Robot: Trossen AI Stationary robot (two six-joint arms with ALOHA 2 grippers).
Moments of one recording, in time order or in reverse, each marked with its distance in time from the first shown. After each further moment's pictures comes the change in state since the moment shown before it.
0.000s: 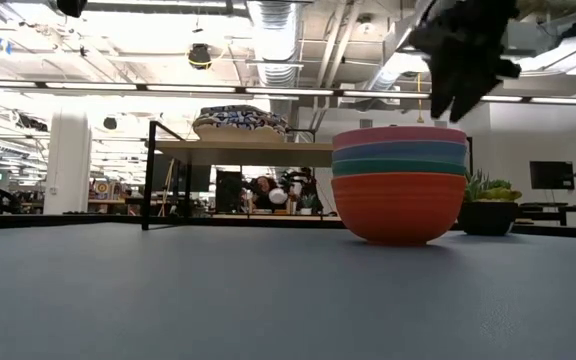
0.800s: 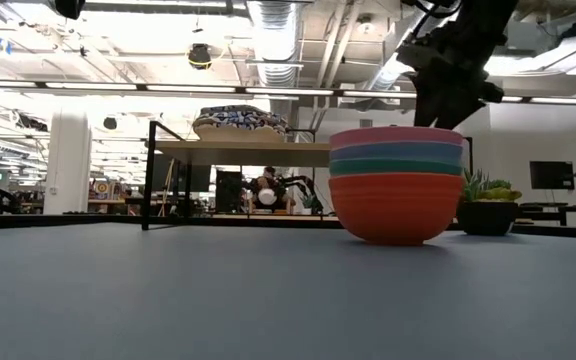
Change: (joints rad) left arm 0.000 -0.001 0.000 -0.010 -0.030 -0.008; right arm -0.023 0.005 -0.107 0.241 -0.008 -0.095
